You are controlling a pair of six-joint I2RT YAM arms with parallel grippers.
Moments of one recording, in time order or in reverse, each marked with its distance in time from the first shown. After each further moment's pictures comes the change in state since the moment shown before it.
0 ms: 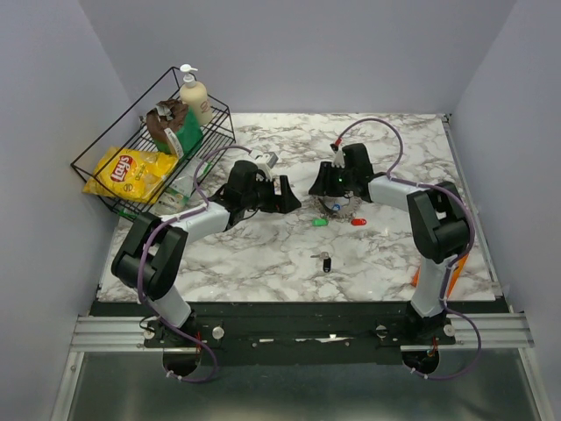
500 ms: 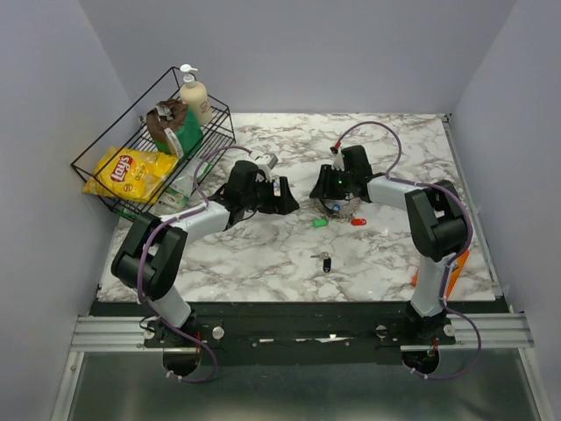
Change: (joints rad) left arm 0.000 -0.001 0.006 -0.050 -0.016 0.031; right arm 0.000 0.026 0.008 -0.039 0.000 0.014
